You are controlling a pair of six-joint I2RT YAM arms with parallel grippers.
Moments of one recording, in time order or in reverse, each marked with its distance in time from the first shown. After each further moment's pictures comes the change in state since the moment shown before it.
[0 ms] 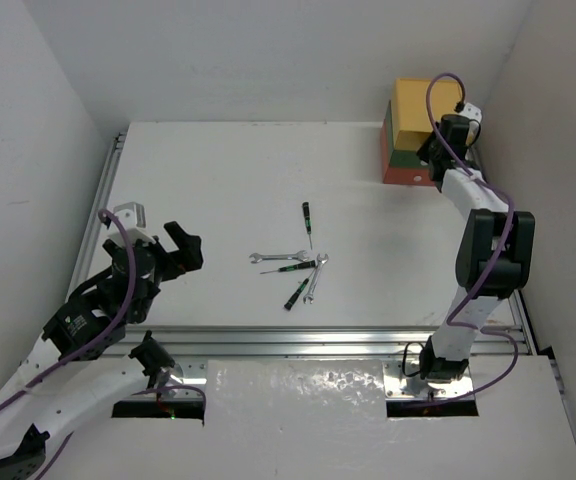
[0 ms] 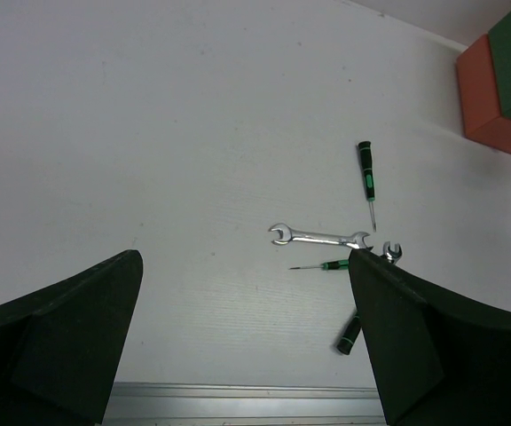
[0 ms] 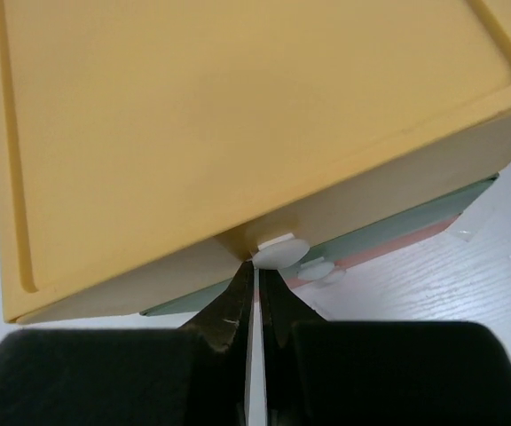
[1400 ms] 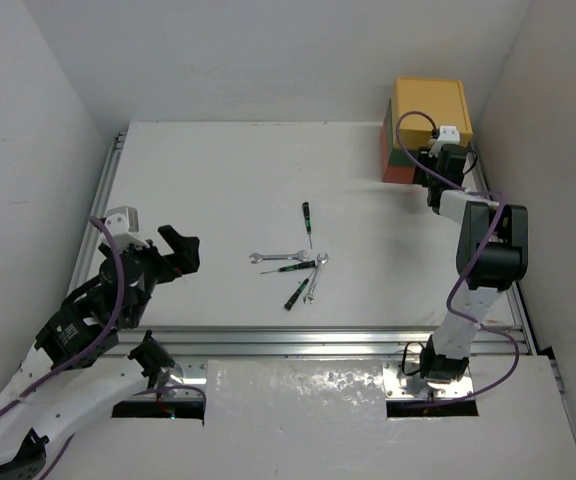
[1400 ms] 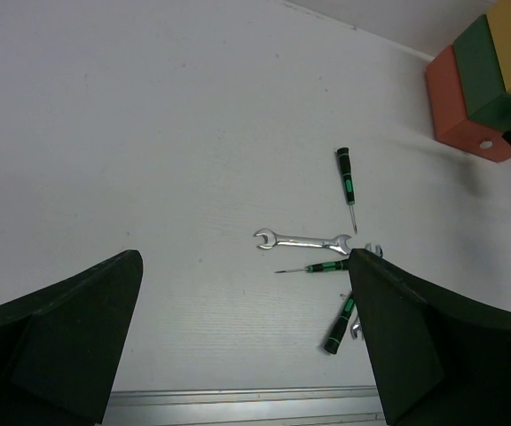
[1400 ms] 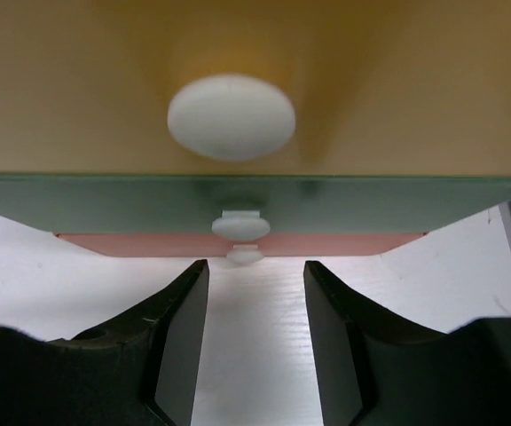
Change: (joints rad) left arm 0.000 -0.059 -0.013 0.026 0.031 0.023; right arm -0.047 0.081 -0.230 0.326 -0.166 -0.478
